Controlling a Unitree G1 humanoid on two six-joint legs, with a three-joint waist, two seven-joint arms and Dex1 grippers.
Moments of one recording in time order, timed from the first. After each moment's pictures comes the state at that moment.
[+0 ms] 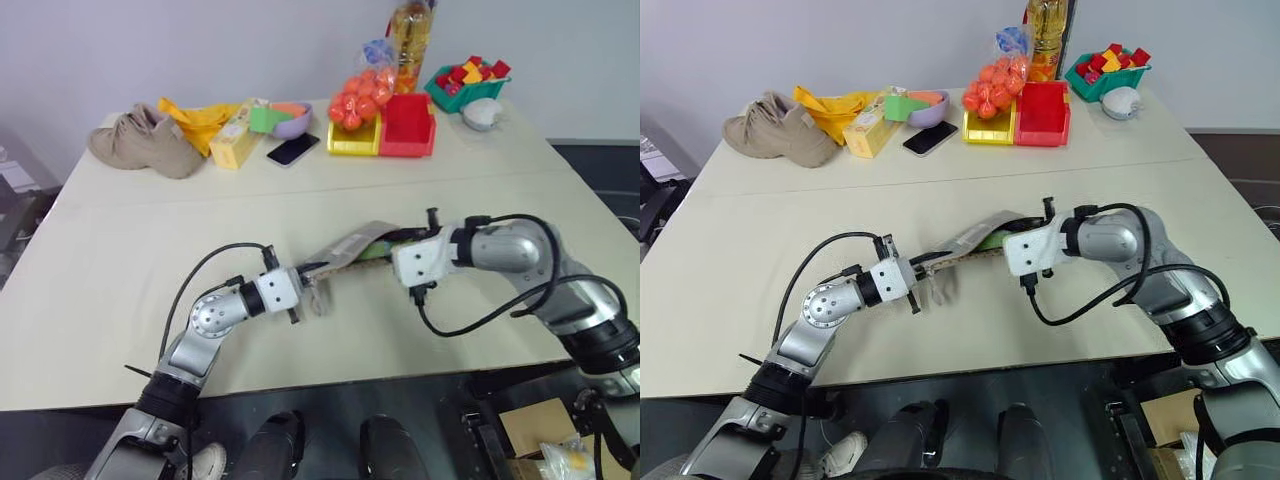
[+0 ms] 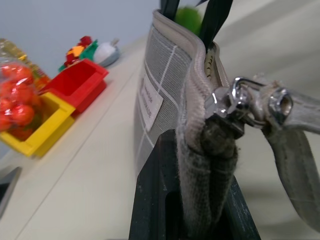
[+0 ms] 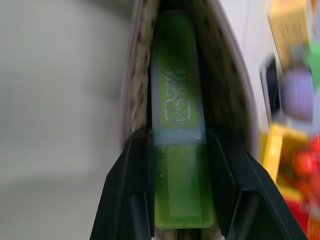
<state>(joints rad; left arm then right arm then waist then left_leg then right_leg) -0.32 0.37 -0.25 0.13 0.05 -0.40 -0.71 -0.62 -0.85 0.35 -0.12 -0.30 -0.11 0.99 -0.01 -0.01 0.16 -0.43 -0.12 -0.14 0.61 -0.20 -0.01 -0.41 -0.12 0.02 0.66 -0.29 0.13</state>
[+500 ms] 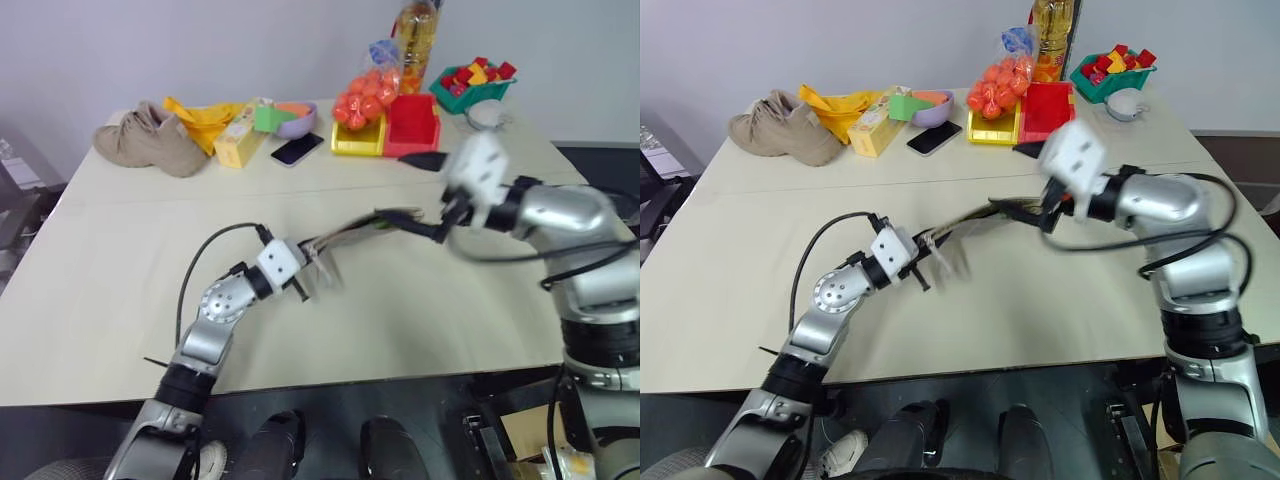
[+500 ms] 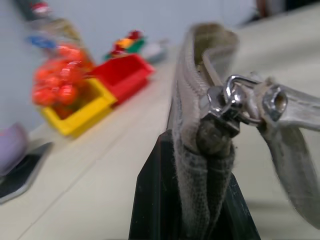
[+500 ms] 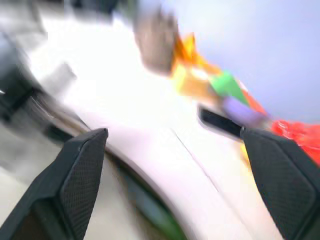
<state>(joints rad) -0.41 0.22 -0.17 0.16 0.00 -0.22 -0.54 -0.57 -0.70 -0.16 -0.40 0.48 0.73 0.95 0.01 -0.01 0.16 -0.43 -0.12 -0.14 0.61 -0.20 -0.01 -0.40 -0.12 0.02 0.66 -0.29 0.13</state>
